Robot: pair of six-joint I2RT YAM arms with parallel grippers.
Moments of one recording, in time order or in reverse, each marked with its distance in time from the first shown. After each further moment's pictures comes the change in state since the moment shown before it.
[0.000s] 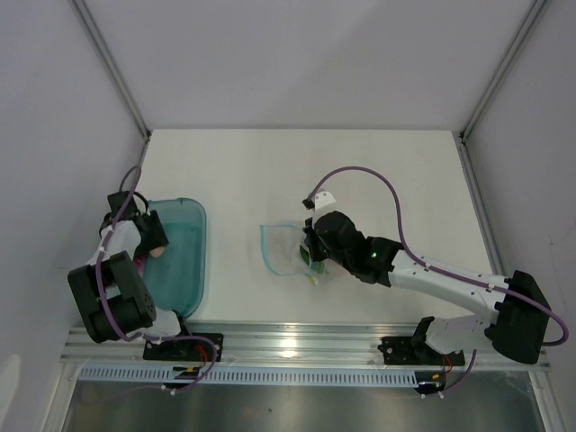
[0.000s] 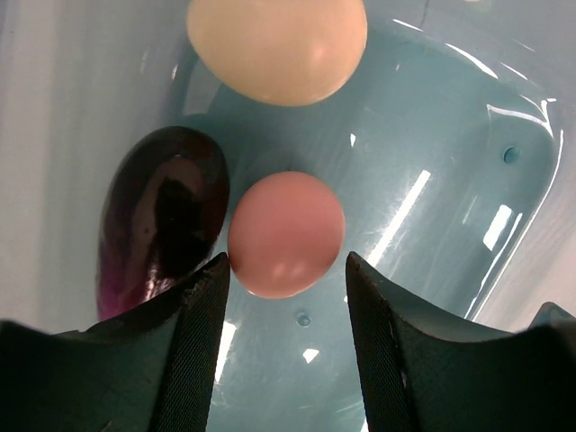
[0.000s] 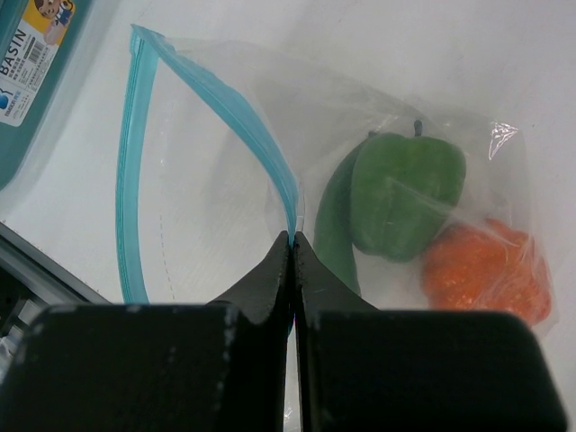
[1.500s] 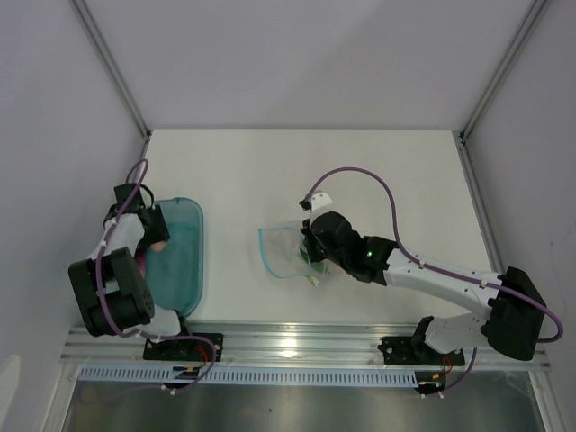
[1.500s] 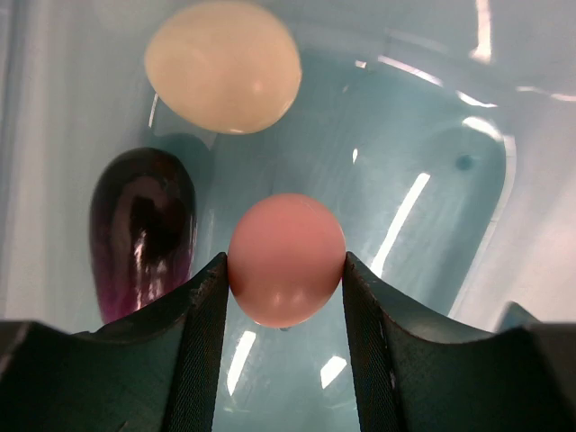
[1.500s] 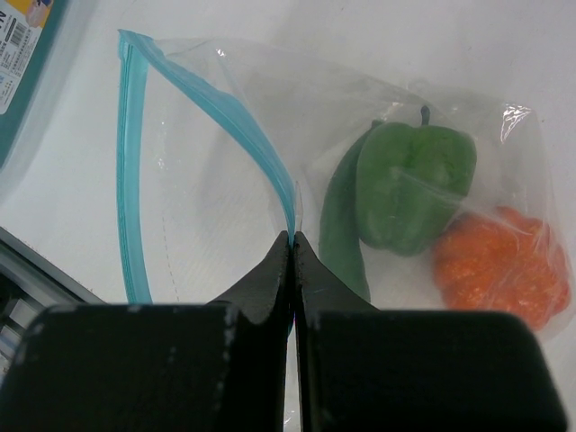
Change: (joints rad) left arm -0.064 0.050 0.057 -0.015 -0.053 0.006; right arm -0.001 0.034 0.002 0.006 -0.007 0.000
